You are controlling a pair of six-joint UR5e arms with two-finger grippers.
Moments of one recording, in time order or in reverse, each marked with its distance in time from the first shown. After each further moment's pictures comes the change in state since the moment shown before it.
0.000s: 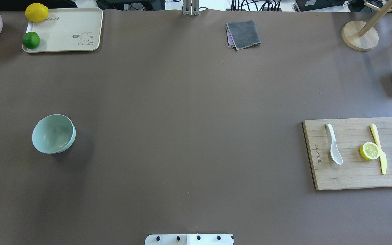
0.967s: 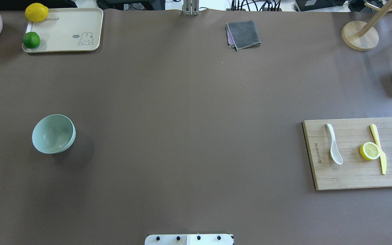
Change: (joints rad) left arm -0.004 -0.058 -0.023 -0.005 -0.030 -0.007; right arm -0.004 -0.024 0.003 0.072 0.015 -0.002
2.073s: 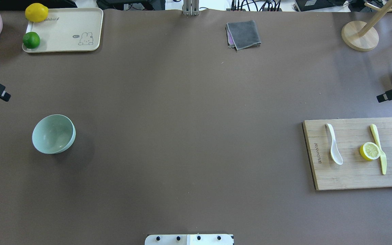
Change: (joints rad) left arm 0.364 -0.187 0.012 -0.118 0.023 -0.444; right arm -0.209 0.012 0.074 0.188 0.072 0.246
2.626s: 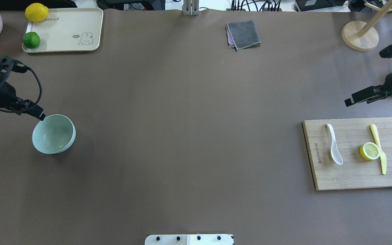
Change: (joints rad) left arm 0.180 -0.032 0.137 -0.189 0.073 -0.106; right arm -0.126 0.061 0.024 0.012 -0.002 0.214
